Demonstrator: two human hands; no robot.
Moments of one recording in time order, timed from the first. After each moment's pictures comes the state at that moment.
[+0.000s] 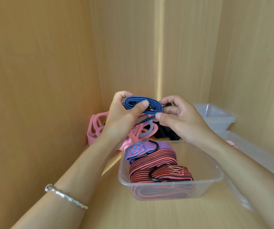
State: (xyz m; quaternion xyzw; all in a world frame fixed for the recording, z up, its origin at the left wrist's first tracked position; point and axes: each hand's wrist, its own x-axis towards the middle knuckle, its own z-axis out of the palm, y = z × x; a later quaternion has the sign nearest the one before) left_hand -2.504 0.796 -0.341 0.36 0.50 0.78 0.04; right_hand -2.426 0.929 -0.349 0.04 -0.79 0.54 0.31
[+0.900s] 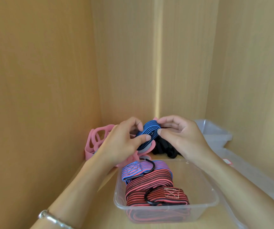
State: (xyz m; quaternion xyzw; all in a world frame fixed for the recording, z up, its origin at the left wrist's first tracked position) left_hand -2.515 0.786 -0.346 0.46 0.72 0.51 -0.08; right_hand -2.422 0.934 -0.343 0.02 -0.75 0.56 0.35
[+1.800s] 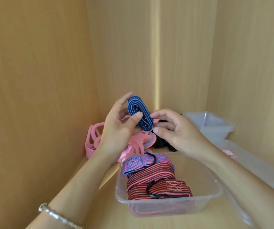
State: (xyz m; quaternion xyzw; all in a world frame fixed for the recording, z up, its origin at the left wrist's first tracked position) left_hand -2.507 0.794 -0.343 0.41 0.53 0.74 -0.02; right_hand -2.423 0.933 -0.348 0.09 -0.82 0.49 0.29
